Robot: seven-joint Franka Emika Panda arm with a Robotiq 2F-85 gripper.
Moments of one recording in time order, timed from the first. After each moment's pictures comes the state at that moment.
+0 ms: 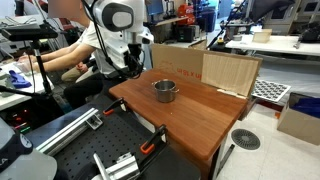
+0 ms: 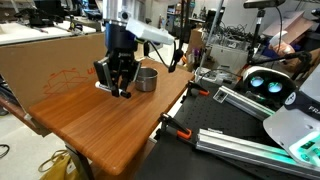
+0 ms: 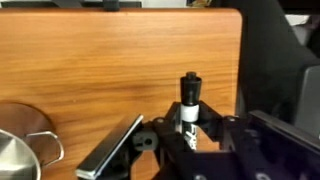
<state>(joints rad) 0.04 0.26 0.29 -2.37 0.36 2.60 -0.01</state>
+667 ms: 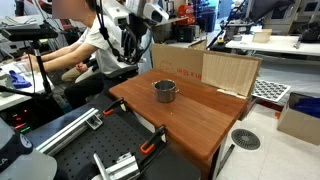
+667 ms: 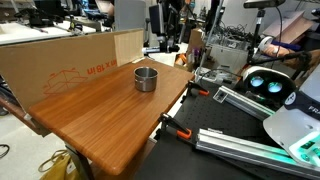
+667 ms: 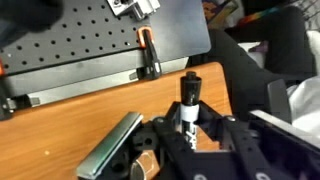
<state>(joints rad) -0.04 -0.09 0.03 -2.46 0.46 2.04 -0.14</state>
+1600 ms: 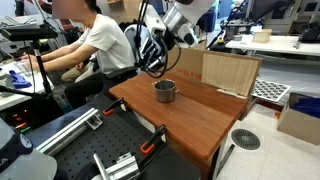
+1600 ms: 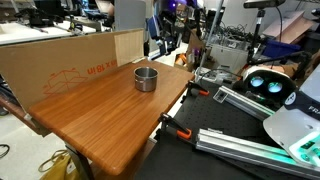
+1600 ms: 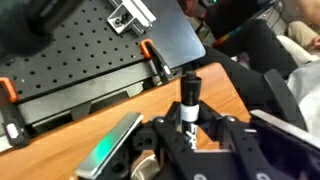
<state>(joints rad) -0.10 0.26 -0.10 -2.13 0.49 1.74 -0.13</state>
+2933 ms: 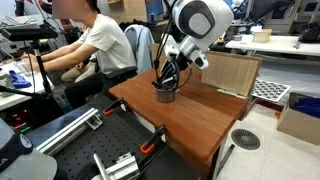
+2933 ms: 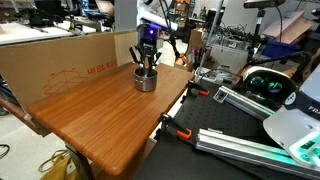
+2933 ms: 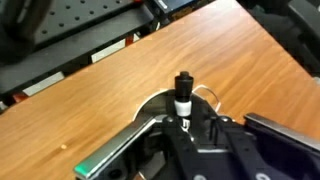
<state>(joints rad) -0.11 0.60 -0.07 -1.87 0.52 1.84 0.08</state>
